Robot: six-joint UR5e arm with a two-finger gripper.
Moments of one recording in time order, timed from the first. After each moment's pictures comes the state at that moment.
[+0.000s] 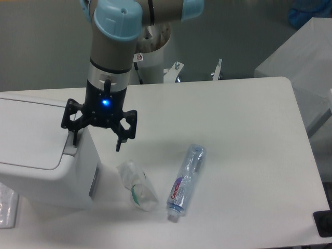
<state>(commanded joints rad) 2.25 -1.74 -1.54 -1.08 1.22 0.18</state>
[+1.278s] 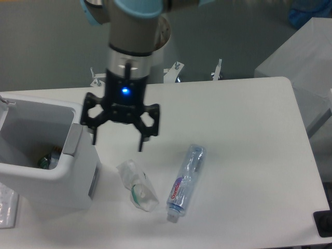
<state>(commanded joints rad) 2.42 -1.82 -1.42 -1.04 1.22 0.46</state>
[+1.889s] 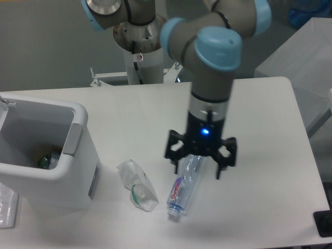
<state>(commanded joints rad) 2.56 -2.00 -1.37 -1.01 1.37 0.73</state>
